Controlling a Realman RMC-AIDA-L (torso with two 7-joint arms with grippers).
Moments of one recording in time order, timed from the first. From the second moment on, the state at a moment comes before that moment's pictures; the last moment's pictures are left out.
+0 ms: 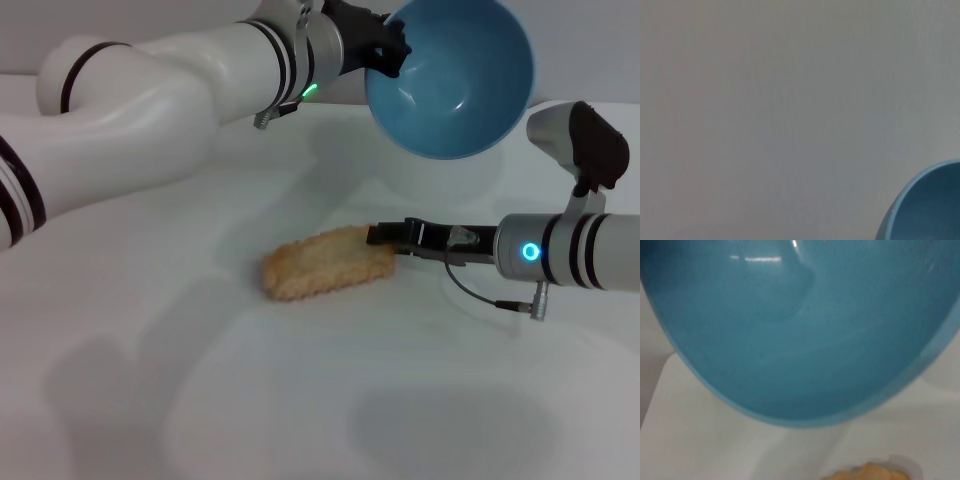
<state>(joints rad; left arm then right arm) -0.75 -2.07 1.87 0.92 2.54 0.24 -2.87 0.95 2.09 -0.88 0.07 -1.77 -0.73 1.99</state>
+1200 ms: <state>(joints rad) -0.73 -2.07 1.87 0.92 2.53 0.21 -2.88 0.95 2.09 -0.89 0.05 -1.79 -0.74 1.96</state>
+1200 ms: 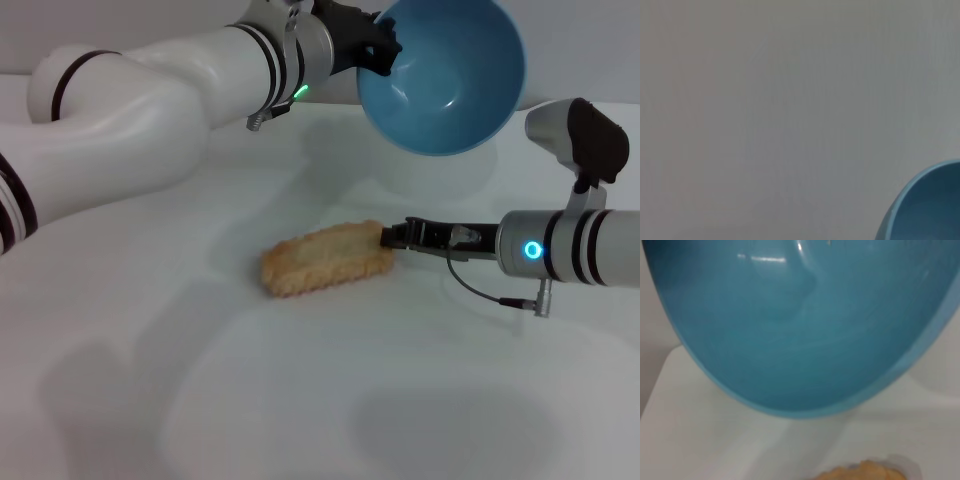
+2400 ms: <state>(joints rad) -0.73 -2.07 1.86 0.91 2.53 0.21 -2.88 0.83 2.07 -1.02 -0.31 -1.99 -1.03 2.18</state>
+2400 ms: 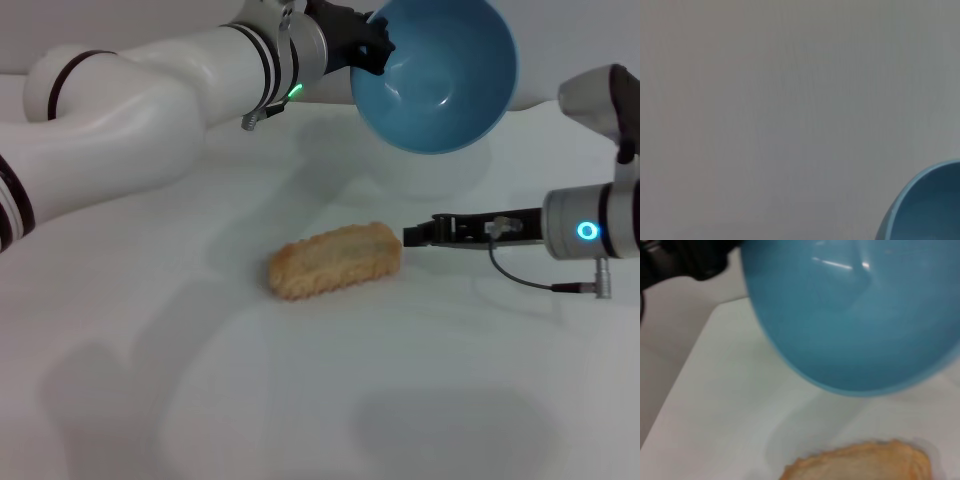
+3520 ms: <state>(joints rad) -0.72 -2.07 1.87 0.90 2.50 0.21 -2.88 0.86 2.09 -1.03 -0.13 -1.78 -0.82 2.02</state>
